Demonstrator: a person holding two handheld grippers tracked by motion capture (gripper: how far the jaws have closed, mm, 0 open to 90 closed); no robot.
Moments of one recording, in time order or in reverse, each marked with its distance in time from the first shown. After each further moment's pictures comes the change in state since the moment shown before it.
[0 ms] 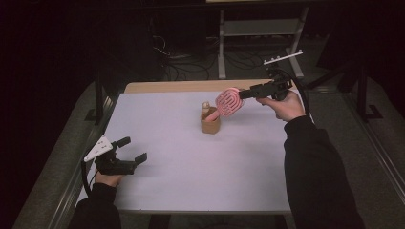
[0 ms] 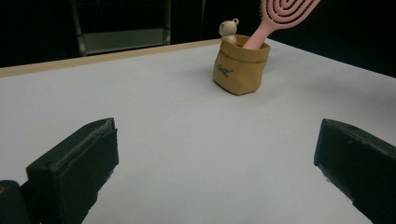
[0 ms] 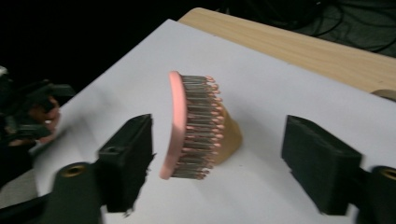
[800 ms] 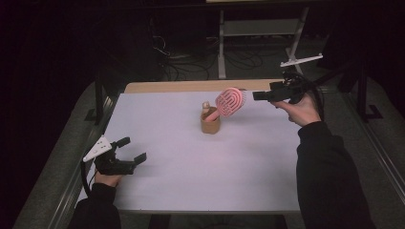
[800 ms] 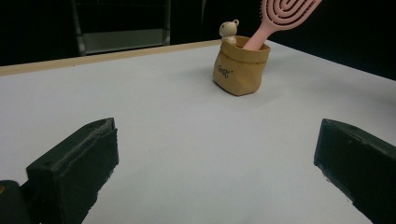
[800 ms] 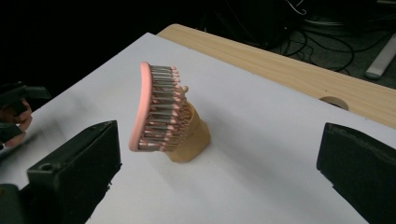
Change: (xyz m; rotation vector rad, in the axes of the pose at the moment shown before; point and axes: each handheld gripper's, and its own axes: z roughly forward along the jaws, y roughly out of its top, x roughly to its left) left arm 0.001 -0.001 -0.001 -0.004 -0.002 -0.010; right arm -0.011 -0.019 -0.033 -0.084 -0.087 -0.038
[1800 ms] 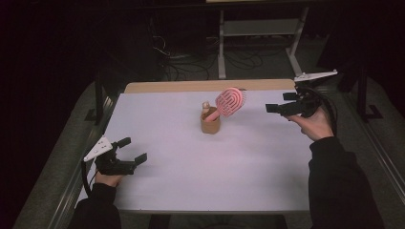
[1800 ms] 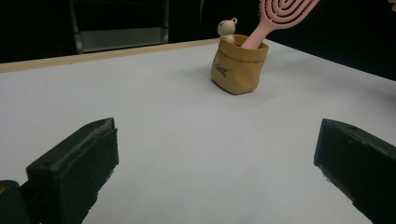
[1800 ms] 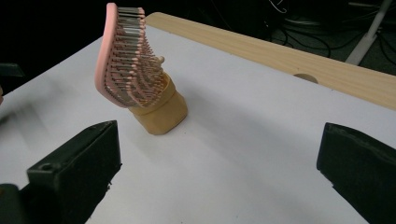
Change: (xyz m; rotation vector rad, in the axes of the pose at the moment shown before) left arm 0.000 -0.001 0.001 0.003 -0.008 -0.007; right arm -0.015 -0.044 -0.019 -0.013 -0.059 -0.014
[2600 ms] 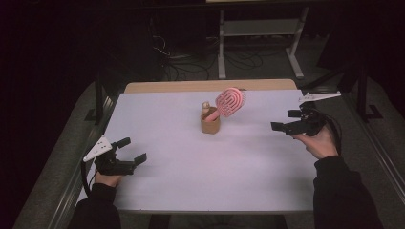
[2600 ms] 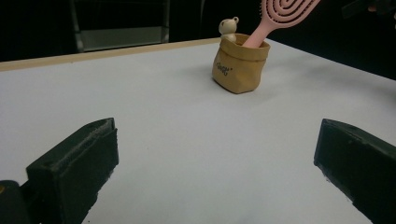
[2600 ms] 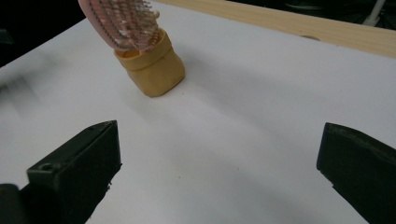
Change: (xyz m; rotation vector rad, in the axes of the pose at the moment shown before) left arm 0.001 -0.001 -0.001 0.003 0.002 0.000; right arm -0.004 -0.055 -0.003 0.027 -0.005 0.011
